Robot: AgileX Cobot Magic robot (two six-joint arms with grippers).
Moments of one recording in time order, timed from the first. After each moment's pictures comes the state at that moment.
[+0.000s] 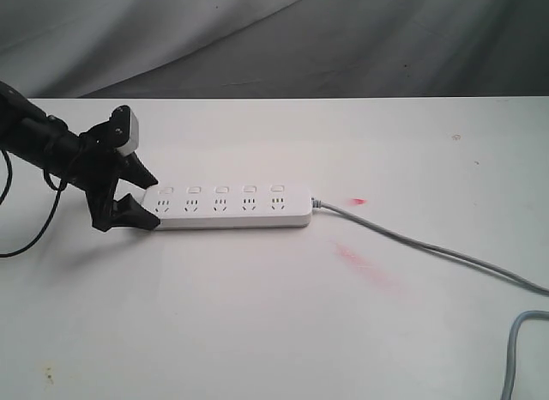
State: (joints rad) left arm 0.14 2.22 -1.42 -0.85 0.91 1.92; right arm -0.22 0.03 0.00 0.05 0.08 -0.30
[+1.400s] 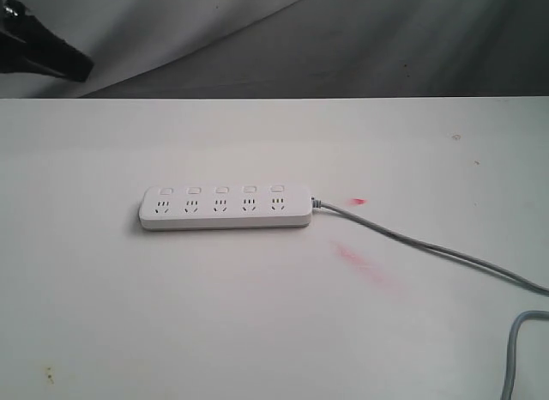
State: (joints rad) left arm 0.14 1.53 -1.42 -0.74 1.22 1.00; right arm -0.22 0.03 0.00 0.05 0.08 -0.30
